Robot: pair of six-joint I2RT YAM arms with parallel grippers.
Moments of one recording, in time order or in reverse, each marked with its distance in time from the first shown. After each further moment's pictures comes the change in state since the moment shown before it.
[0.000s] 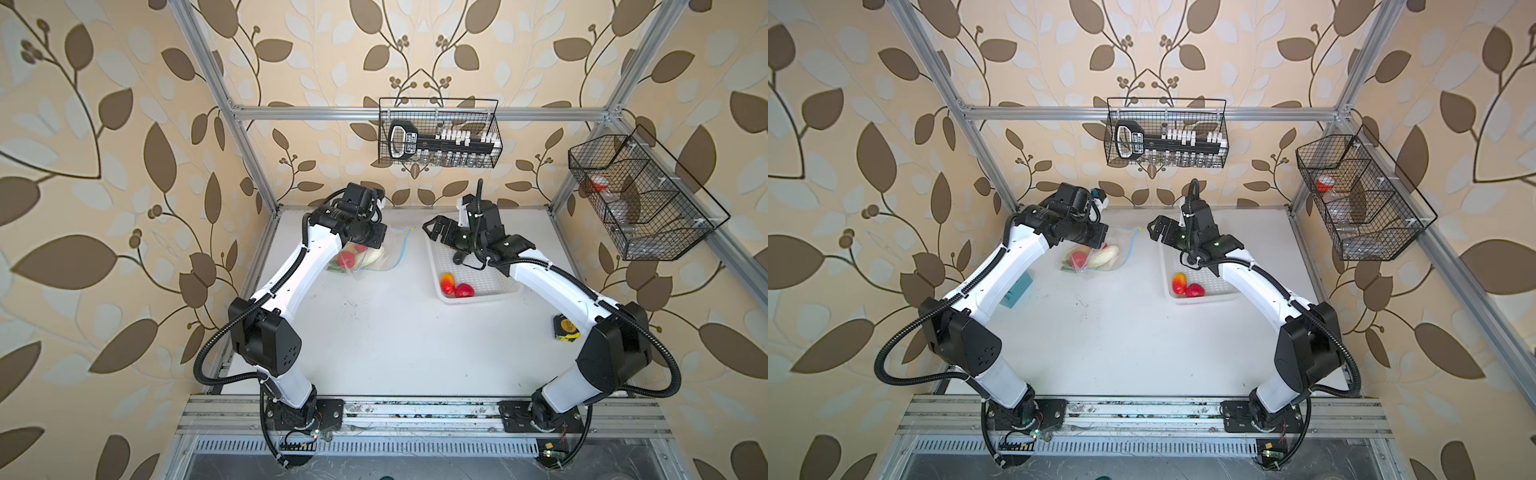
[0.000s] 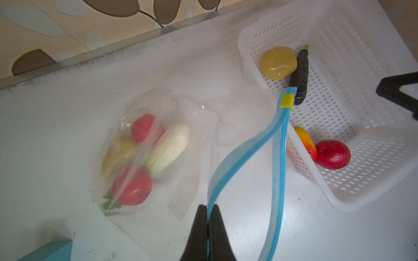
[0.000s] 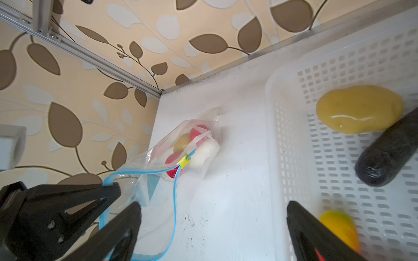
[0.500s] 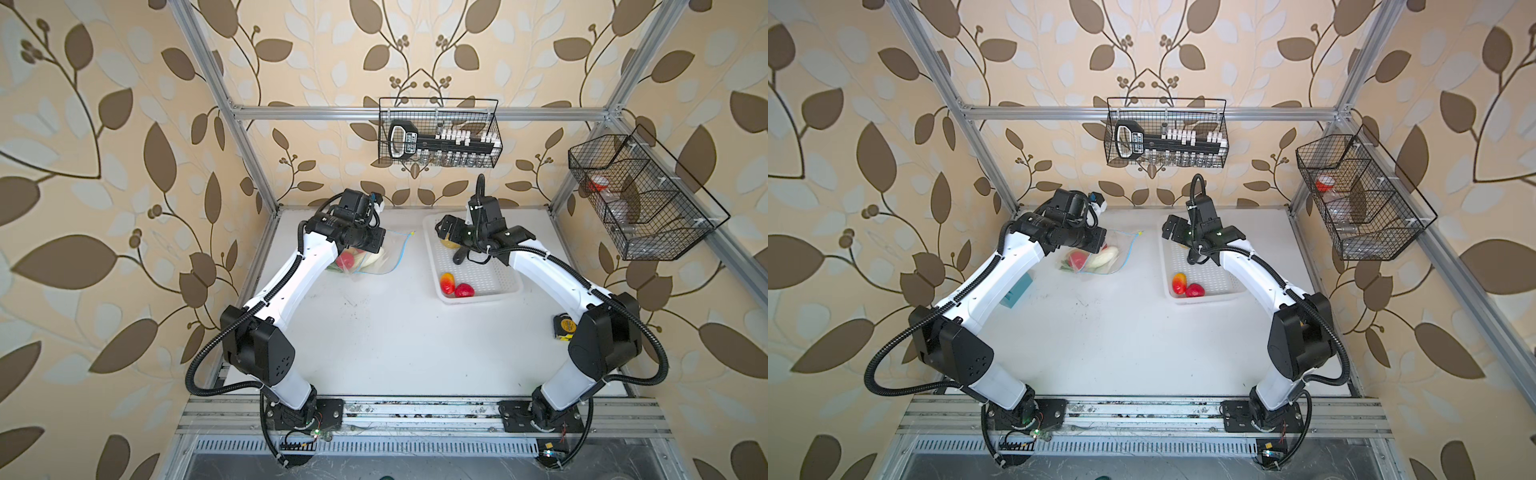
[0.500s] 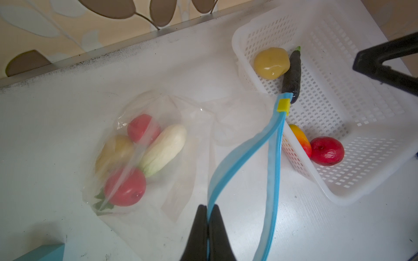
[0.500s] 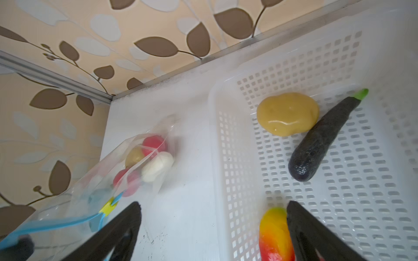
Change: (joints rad) left arm 0.000 -0.063 -0.094 0.060 0.015 -0.001; right arm -0.085 0.089 0.071 -0.140 0.090 -0.051
